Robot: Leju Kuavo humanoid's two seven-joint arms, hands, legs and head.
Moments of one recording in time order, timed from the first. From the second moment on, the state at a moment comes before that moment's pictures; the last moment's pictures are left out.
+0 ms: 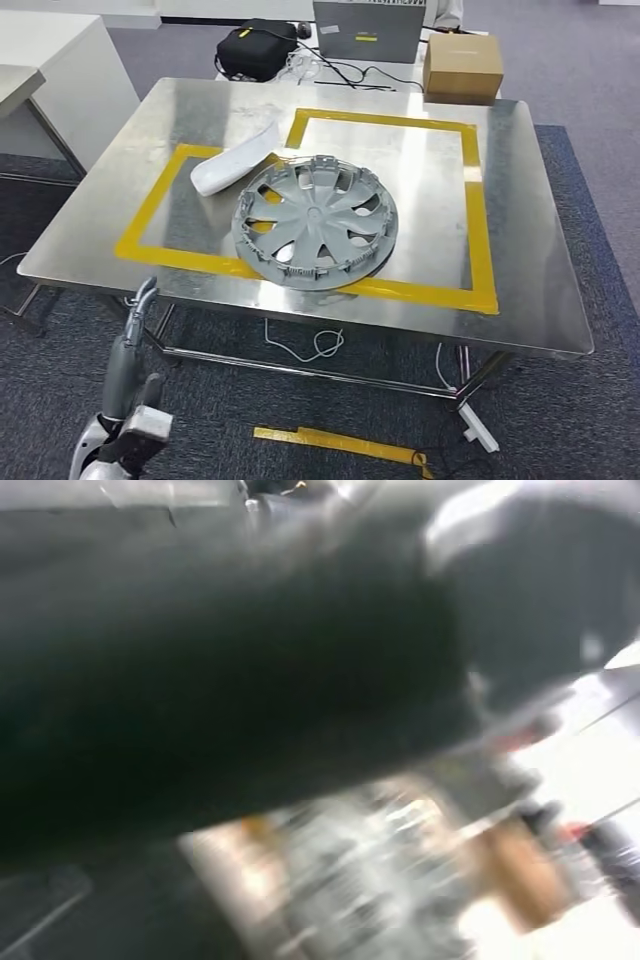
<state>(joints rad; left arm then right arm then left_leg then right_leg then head) 0.34 0.09 -0.23 -1.79 -0.32 0.46 -0.67 -0.08 0.26 -0.90 -0.21 0.77 -0.31 -0.31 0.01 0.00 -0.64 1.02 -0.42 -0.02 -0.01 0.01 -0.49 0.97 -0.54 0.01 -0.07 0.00</state>
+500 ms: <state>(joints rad) 0.12 -0.01 0.13 -0.81 -0.57 0.45 -0.63 -0.09 0.26 -0.92 -0.21 0.78 -0.27 -0.26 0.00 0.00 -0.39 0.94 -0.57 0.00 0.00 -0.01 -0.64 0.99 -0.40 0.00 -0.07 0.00</state>
